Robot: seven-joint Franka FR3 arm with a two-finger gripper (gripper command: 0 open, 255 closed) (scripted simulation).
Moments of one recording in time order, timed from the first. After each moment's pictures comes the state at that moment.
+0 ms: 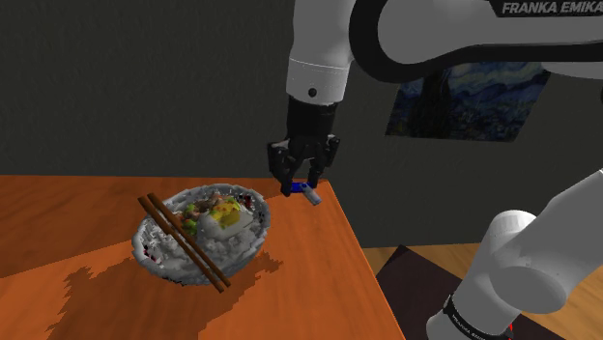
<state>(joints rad) 0.10 -0.37 0.48 -2.02 0.15 1.72 0.72</state>
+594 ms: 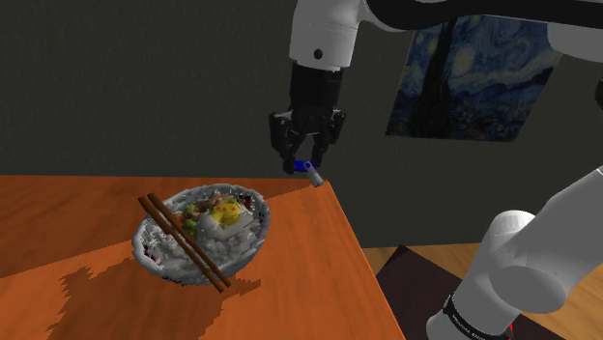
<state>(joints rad) 0.09 -0.35 0.48 -1.88 0.13 1.60 0.73</state>
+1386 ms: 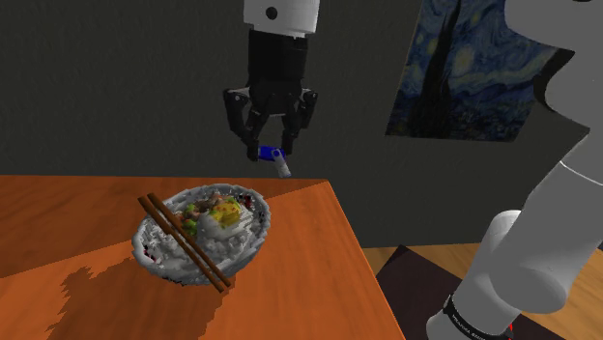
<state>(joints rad) 0.11 -0.12 0.59 -1.58 0.04 1.51 0.88</state>
